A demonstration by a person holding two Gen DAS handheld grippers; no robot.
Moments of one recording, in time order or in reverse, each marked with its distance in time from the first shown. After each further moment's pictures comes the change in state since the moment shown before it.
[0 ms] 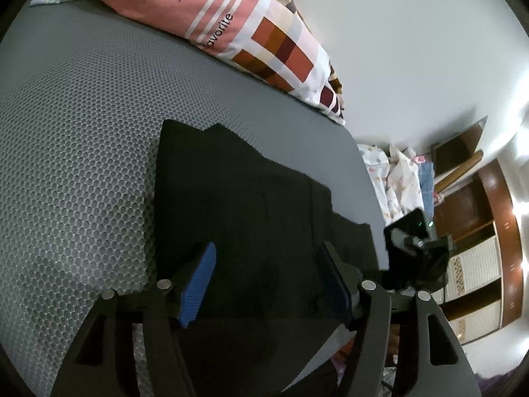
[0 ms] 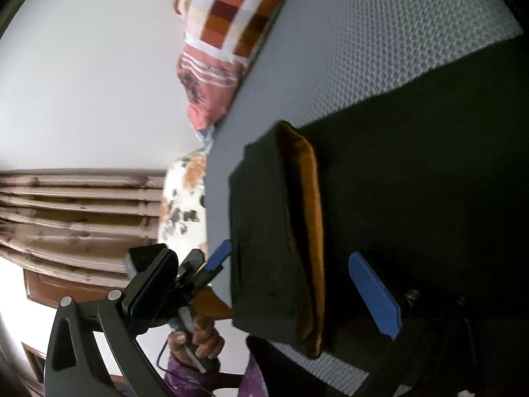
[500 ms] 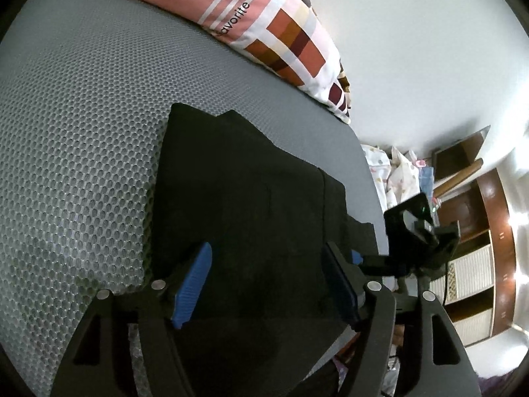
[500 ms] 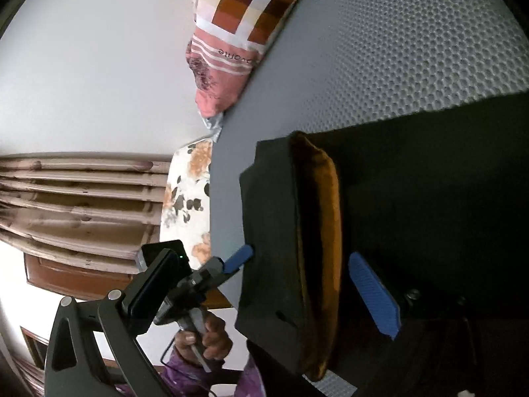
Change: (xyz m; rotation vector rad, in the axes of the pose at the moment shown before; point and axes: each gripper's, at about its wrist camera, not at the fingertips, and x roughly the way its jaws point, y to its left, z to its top) left arm 0.005 0.018 -0.005 -0.050 0.019 -0.017; right arm 0.016 0.013 0.020 -0.055 0.048 -0.016
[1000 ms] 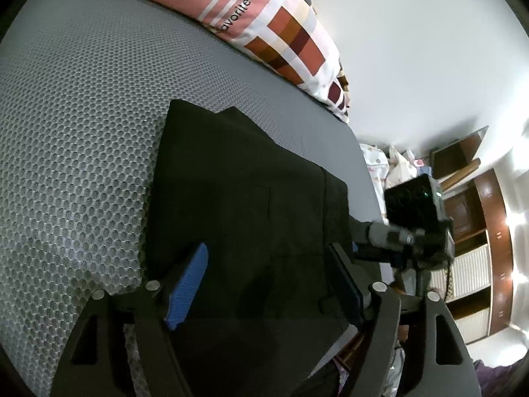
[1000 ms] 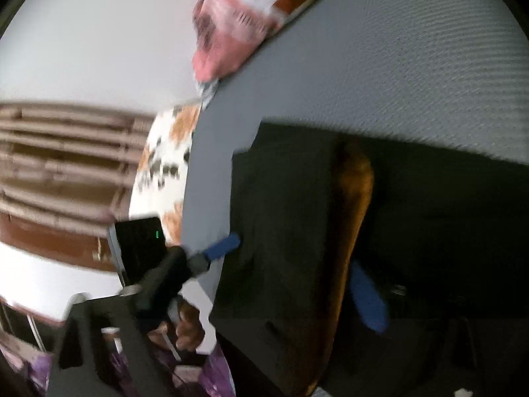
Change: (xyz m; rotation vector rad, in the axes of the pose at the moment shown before) left arm 0.008 0.005 0.001 -0.007 0.002 -0.011; right arm 0.035 0.024 0.003 -0.185 0.142 -0.123
